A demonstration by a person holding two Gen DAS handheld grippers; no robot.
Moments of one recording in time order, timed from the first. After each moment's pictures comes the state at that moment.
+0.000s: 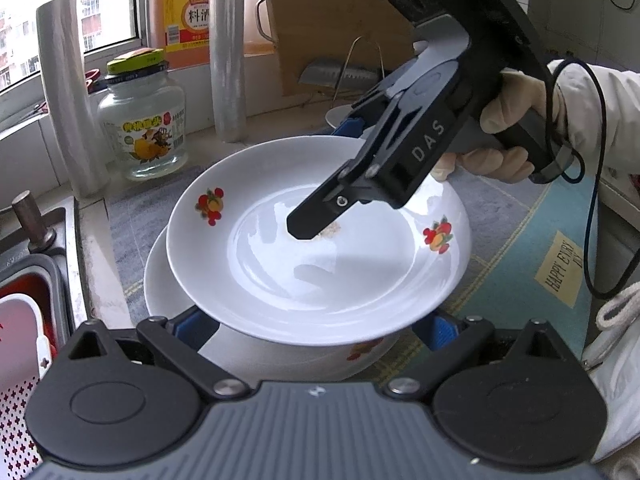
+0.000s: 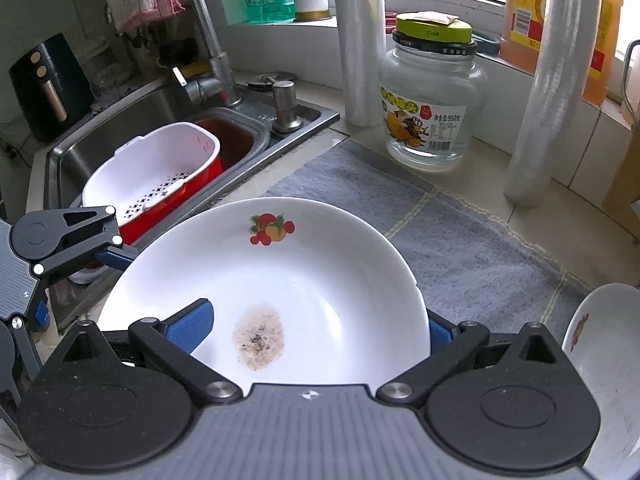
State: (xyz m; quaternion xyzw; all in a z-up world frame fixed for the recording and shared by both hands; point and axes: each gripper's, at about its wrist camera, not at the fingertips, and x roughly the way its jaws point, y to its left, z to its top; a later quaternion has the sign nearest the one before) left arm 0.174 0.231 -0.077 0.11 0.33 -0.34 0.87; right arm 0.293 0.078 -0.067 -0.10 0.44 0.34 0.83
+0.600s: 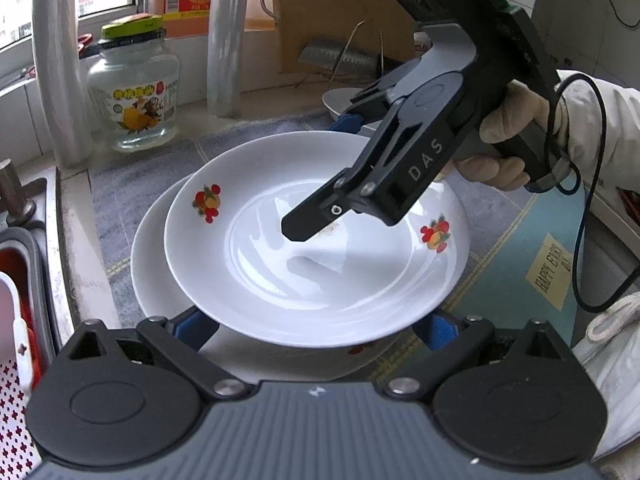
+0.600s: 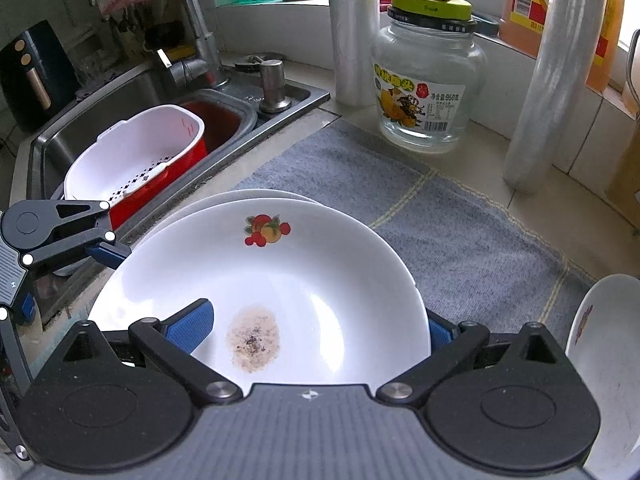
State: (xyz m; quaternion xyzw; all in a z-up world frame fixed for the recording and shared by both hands) left arm 0.193 0.236 -0.083 0.08 0.37 -0.36 0.85; right arm 0.297 0.086 -0.079 -0.12 0.45 0.32 0.82
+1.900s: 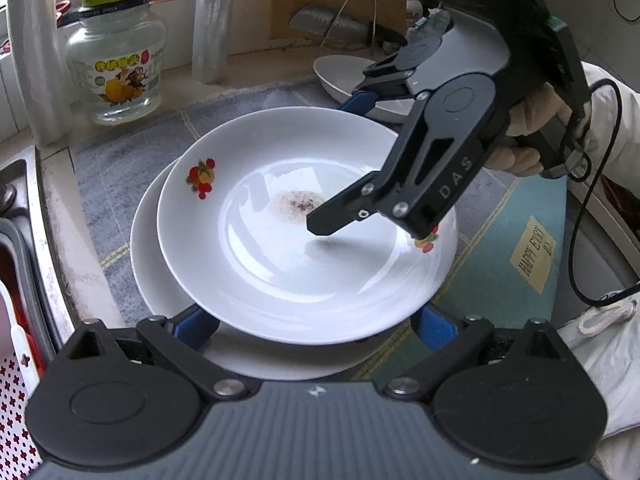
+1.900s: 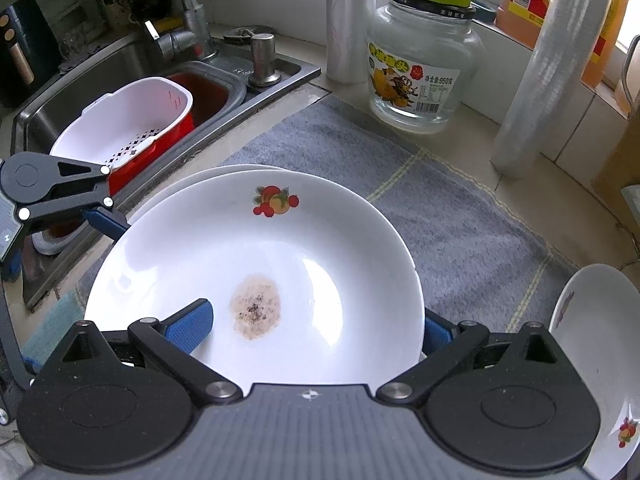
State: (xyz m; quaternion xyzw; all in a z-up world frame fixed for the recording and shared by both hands) left arm 0.219 0.241 -0.074 0.09 0.44 -0.39 0.80; right arm 0.291 0.092 -0.076 -0.15 0.48 0.29 0.81
